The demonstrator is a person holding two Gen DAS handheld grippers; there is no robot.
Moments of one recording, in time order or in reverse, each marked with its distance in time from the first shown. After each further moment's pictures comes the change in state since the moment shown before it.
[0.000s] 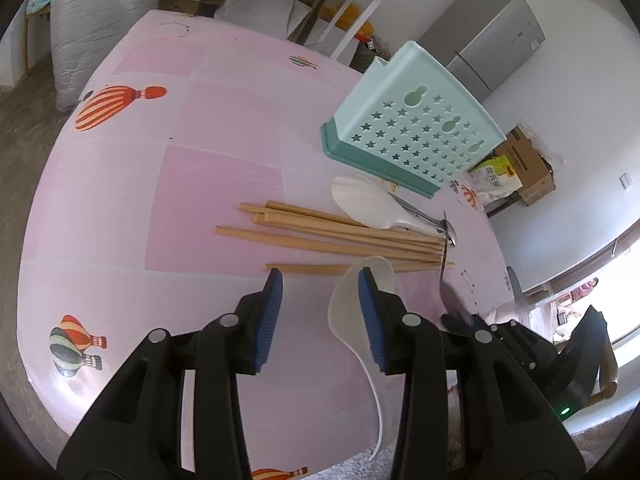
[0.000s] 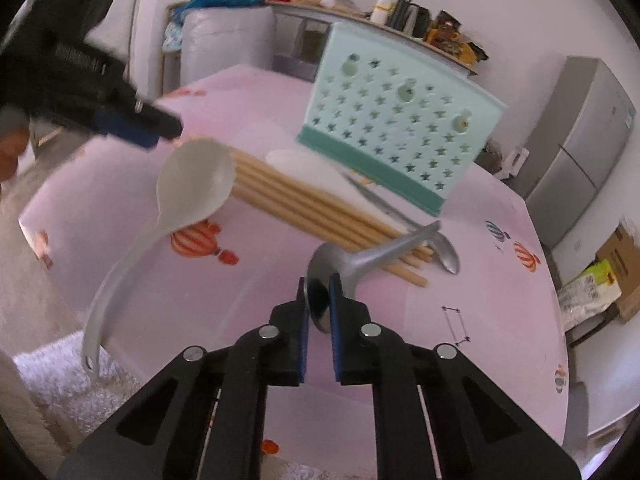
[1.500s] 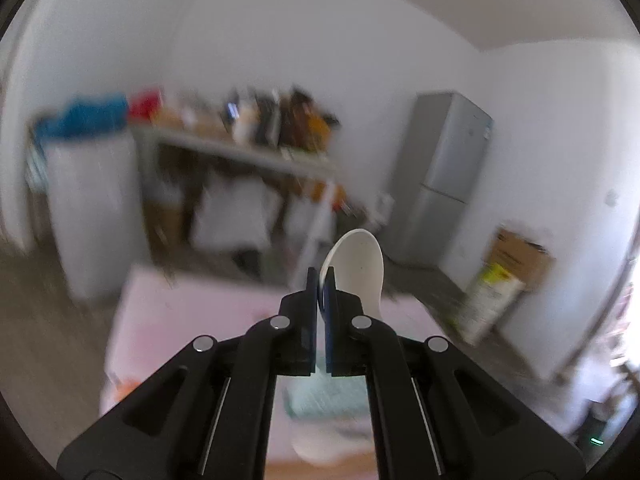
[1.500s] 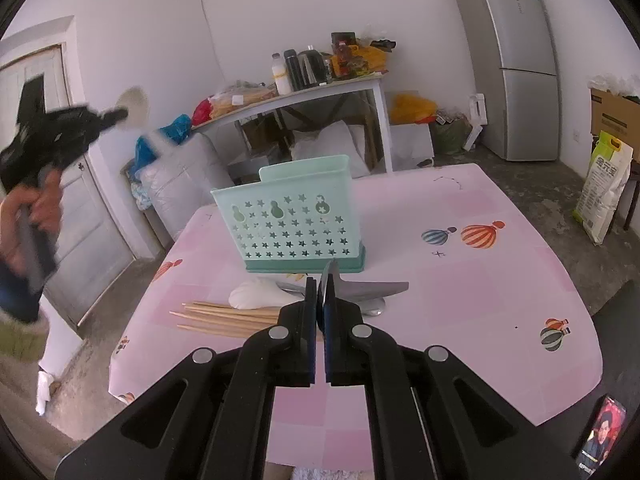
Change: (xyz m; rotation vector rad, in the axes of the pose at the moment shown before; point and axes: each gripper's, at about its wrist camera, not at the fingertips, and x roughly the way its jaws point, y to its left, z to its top) left arm -0.129 -0.126 0.137 0.266 -0.675 0.105; right arm -0.069 -0.131 0.008 0.527 -0.223 0.132
